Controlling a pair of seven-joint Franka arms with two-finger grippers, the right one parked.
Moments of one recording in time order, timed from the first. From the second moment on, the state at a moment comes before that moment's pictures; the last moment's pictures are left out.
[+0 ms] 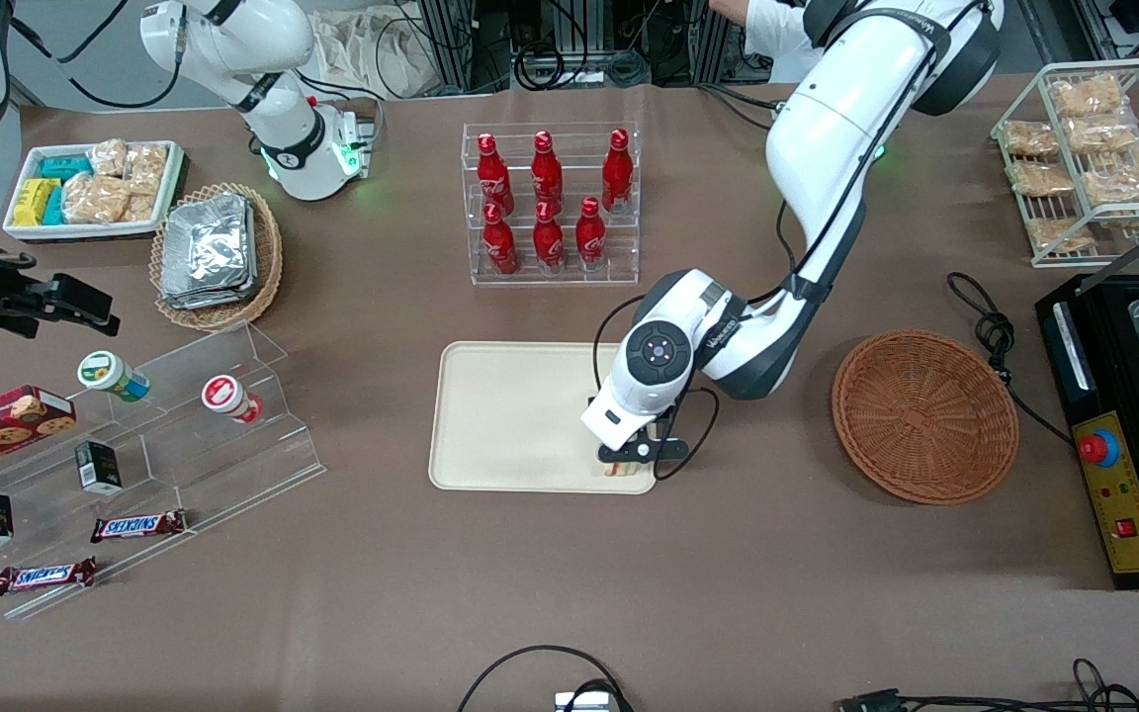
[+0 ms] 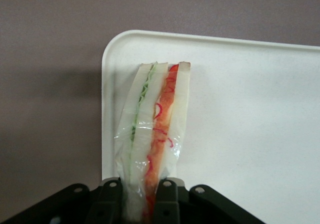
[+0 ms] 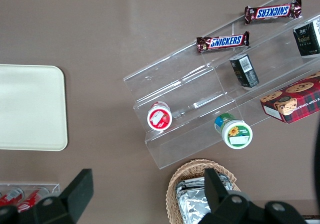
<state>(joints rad) -0.45 0.77 -0.25 -1.43 0.09 2.14 -0.73</state>
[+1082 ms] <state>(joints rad) -0.35 0.49 -0.25 -1.47 0.09 1.81 -0.70</state>
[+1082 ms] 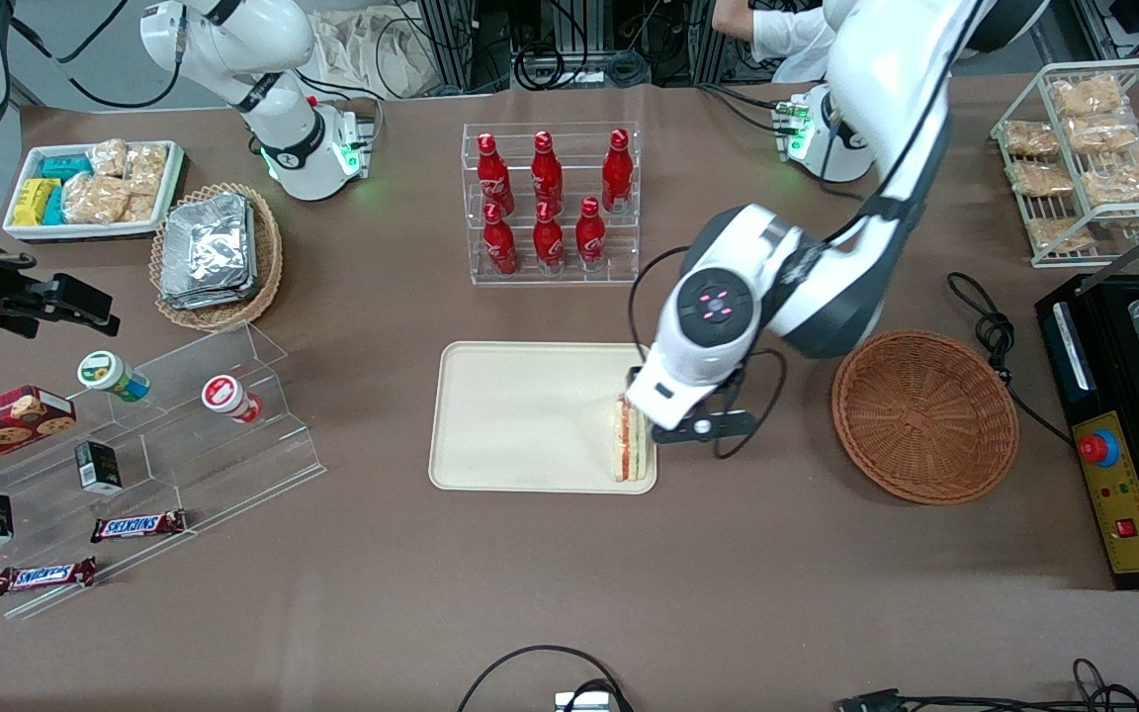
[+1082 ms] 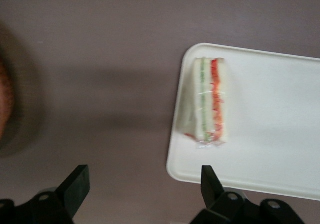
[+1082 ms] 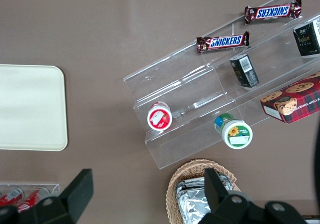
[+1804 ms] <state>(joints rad) -0.09 0.10 -0.23 -1.76 0.09 1.67 -0.35</state>
